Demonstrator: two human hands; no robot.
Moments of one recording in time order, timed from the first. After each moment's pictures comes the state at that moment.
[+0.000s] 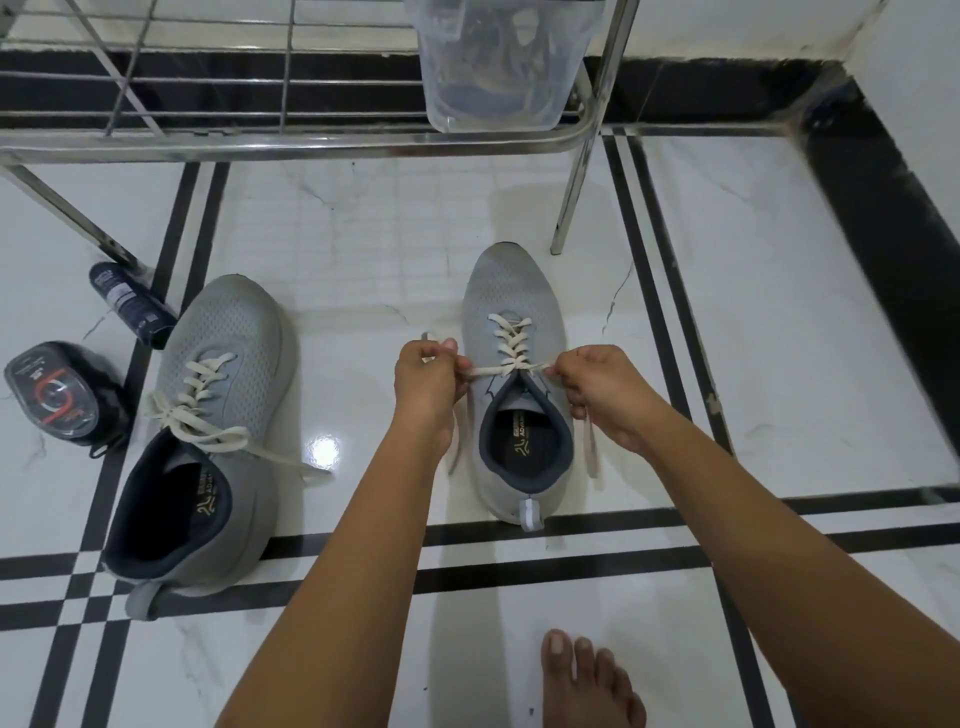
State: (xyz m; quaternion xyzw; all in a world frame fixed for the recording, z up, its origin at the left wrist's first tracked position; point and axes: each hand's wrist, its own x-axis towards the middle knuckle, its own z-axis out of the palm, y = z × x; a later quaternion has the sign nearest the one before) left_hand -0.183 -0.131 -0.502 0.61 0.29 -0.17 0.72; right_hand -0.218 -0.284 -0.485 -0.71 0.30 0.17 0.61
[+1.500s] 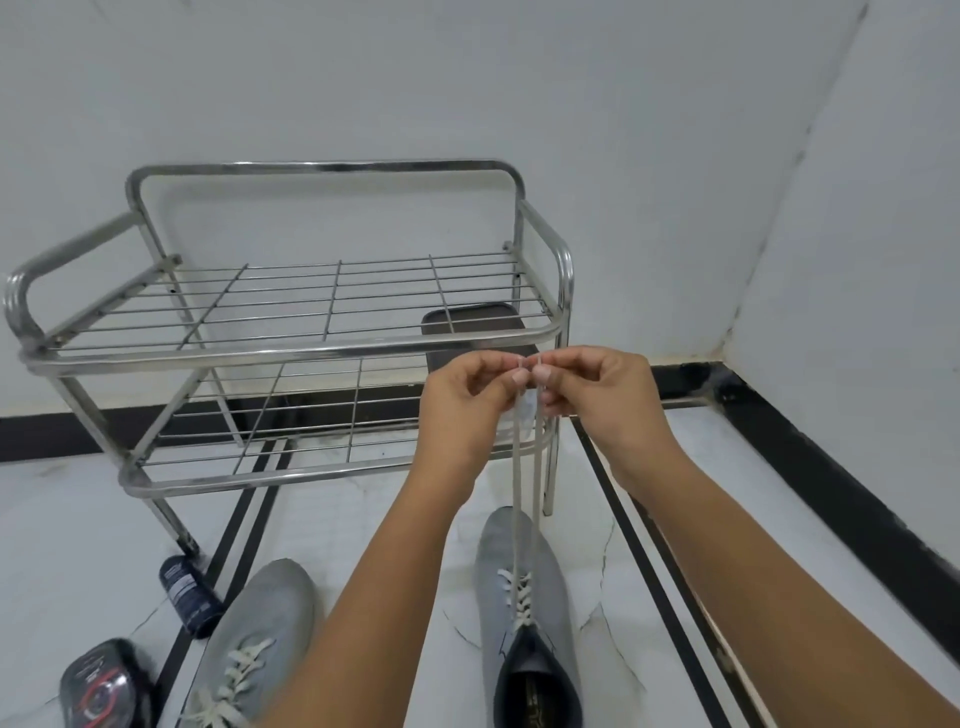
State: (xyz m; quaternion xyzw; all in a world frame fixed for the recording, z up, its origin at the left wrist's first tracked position) left_hand -0.127 -0.148 -0.279 0.65 -0.14 0.00 0.75; right_hand -0.164 -0.265 -0.261 -0.74 0.06 -0.18 0.65
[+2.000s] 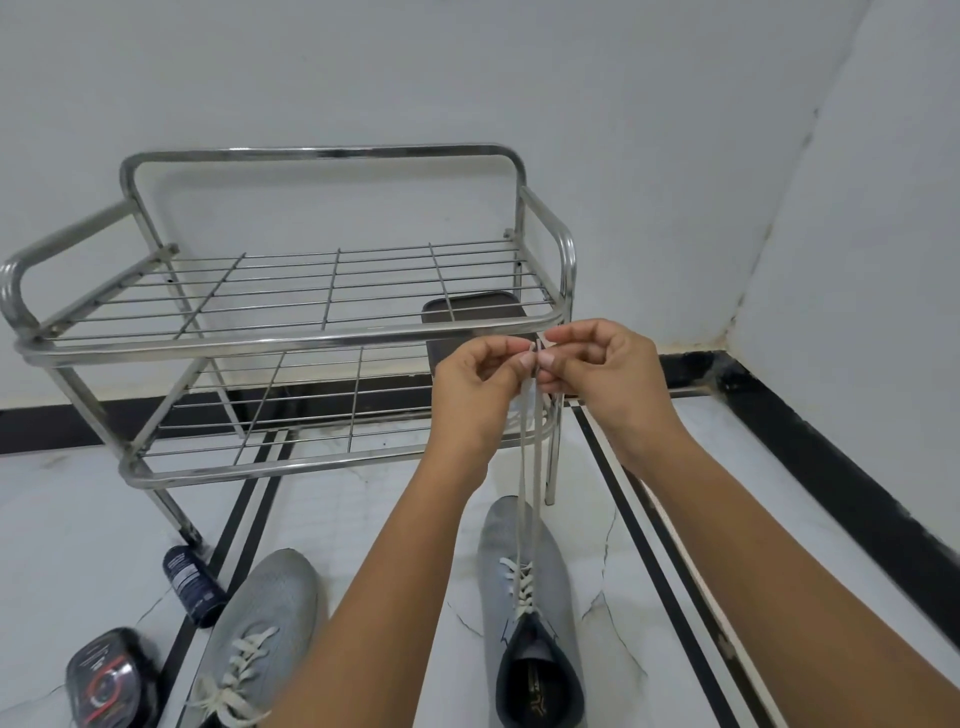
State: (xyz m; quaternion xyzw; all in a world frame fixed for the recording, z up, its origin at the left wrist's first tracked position) left_hand -0.122 -0.158 -0.282 0.63 -0.13 -0.01 0.77; right_hand -0.156 -0.271 -0.265 -0.71 0.04 -0.20 0.67
